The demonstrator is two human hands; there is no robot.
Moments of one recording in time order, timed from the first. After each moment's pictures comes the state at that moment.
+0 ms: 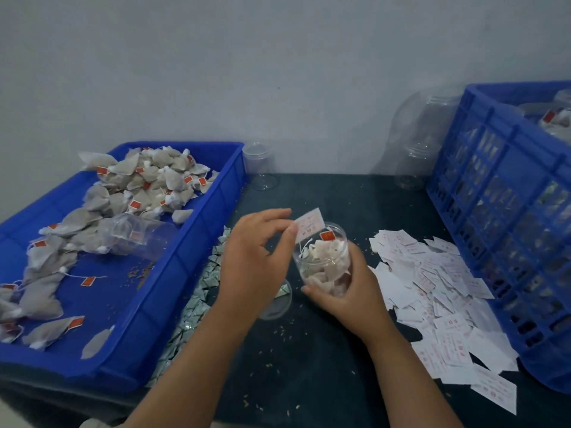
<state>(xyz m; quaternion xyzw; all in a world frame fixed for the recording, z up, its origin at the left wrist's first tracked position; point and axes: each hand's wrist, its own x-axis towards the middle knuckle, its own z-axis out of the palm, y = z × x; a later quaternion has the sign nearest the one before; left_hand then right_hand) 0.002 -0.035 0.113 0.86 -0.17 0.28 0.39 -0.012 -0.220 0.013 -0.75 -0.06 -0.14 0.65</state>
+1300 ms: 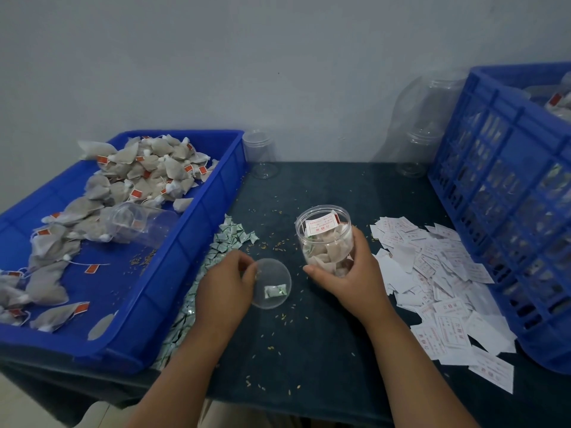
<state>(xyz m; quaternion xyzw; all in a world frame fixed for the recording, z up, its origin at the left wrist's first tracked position) -0.006 0.020 0.032 0.94 0.04 0.11 0.31 -0.014 -0.219 0.016 -0.75 -0.04 -0.15 0.64</state>
